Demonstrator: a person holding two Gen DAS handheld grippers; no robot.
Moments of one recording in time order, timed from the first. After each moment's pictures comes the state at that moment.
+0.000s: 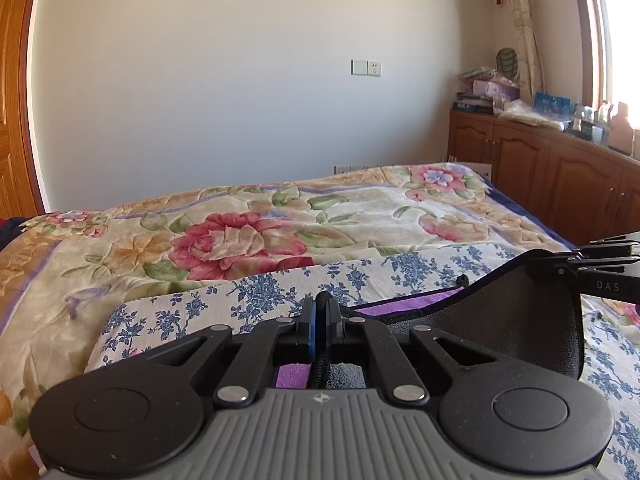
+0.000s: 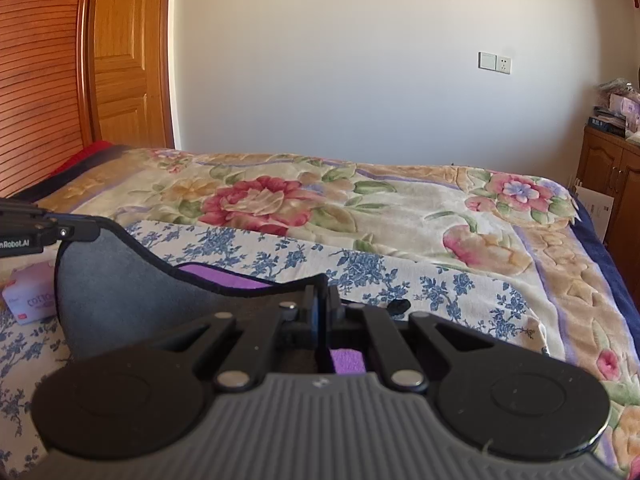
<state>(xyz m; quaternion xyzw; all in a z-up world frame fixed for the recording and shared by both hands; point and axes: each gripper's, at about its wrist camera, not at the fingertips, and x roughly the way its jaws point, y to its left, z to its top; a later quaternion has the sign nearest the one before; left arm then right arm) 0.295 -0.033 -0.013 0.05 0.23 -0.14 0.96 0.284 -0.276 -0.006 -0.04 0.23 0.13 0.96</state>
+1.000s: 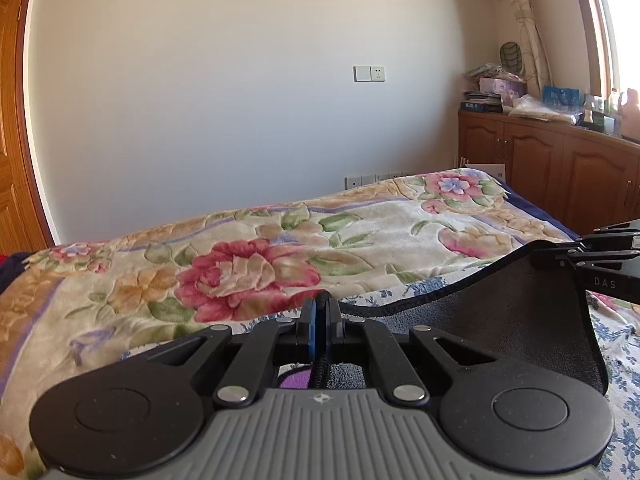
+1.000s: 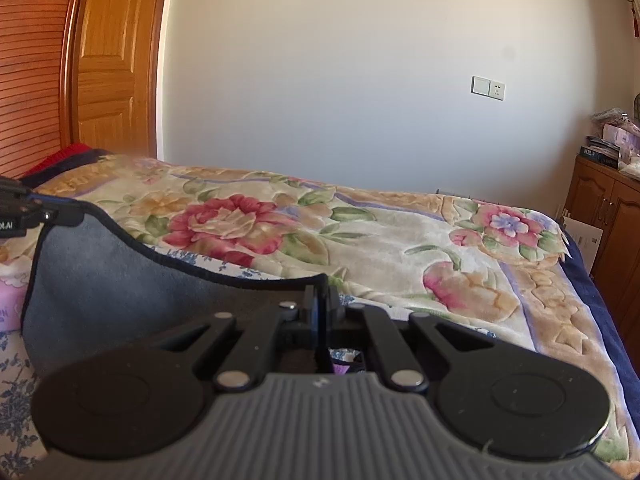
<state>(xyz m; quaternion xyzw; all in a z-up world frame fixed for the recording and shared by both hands) 0.340 -0.051 -0.003 0.08 0.21 -0.13 0.97 0.328 -0.281 -0.005 -0.07 0.19 0.11 0.97</state>
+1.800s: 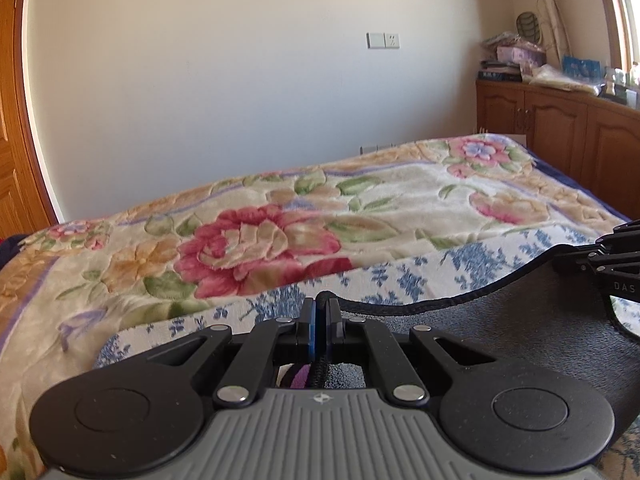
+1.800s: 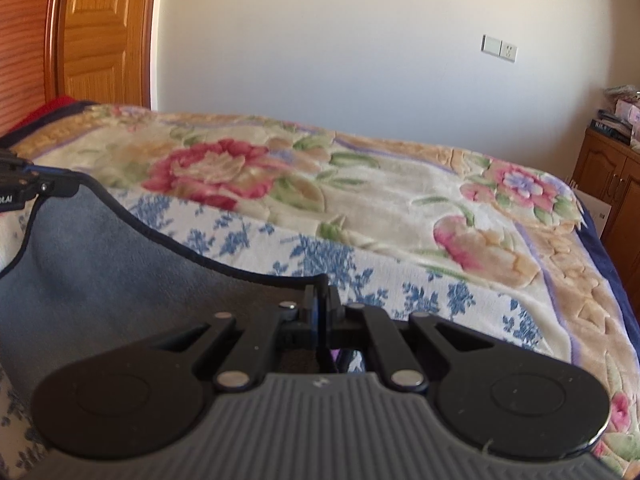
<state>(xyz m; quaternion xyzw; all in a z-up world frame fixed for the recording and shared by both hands) 0.394 -0.052 -0.054 0.09 0.25 -0.10 0.96 0.371 -0.277 -0.051 -0.10 0.27 0.11 0.95</state>
